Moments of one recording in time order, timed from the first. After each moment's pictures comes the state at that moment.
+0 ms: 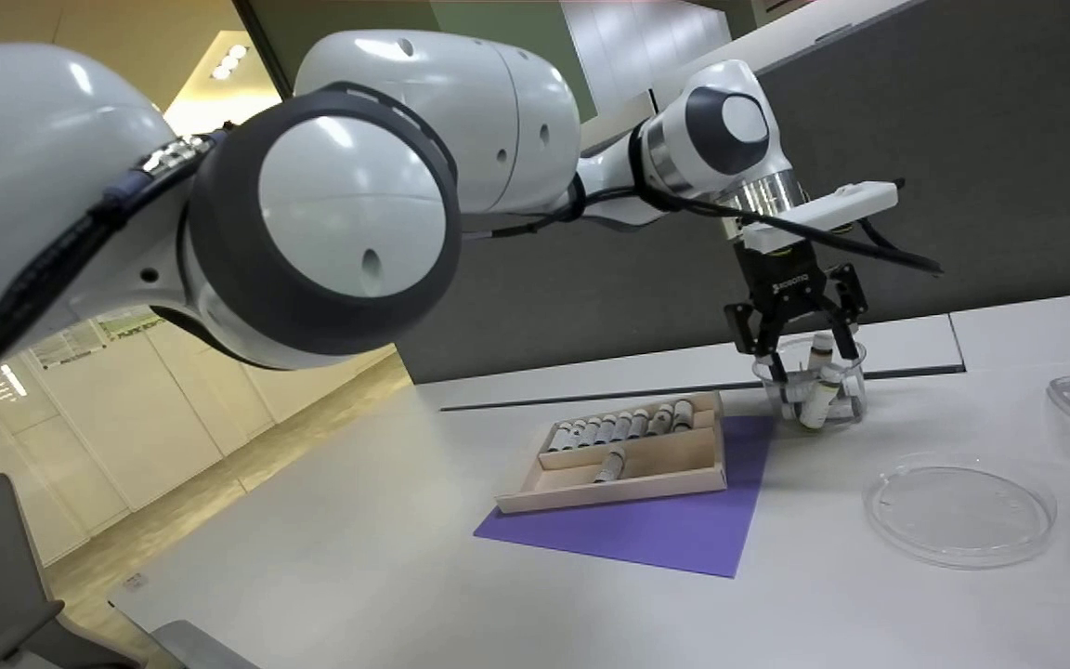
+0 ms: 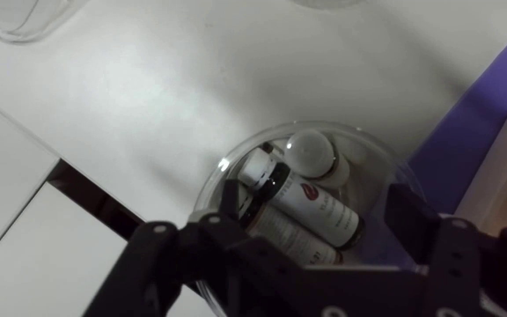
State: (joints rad) arm -0.25 1.41 -0.07 -0.43 -0.08 1.70 -0.93
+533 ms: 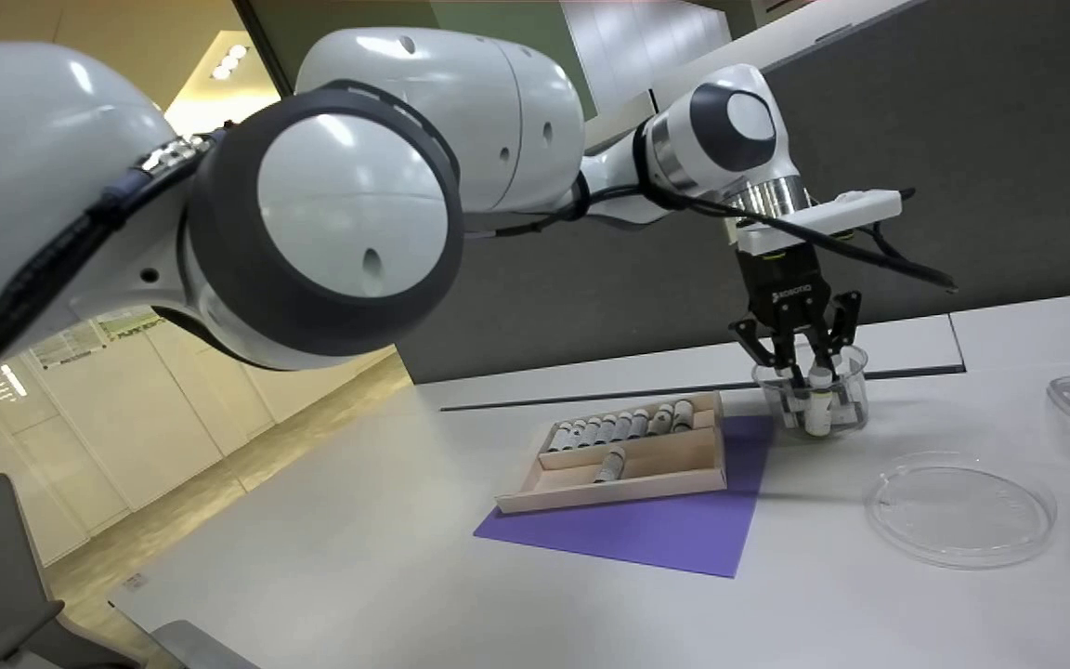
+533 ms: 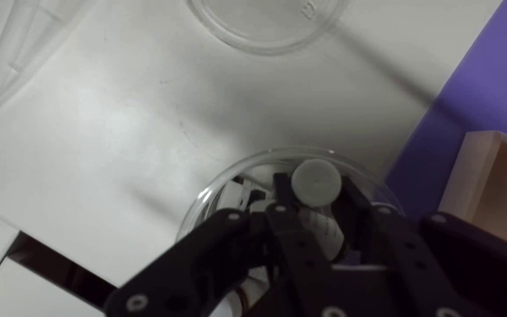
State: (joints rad) arm -0.26 1.41 -0.08 -0.43 -0.08 1.59 -0.86
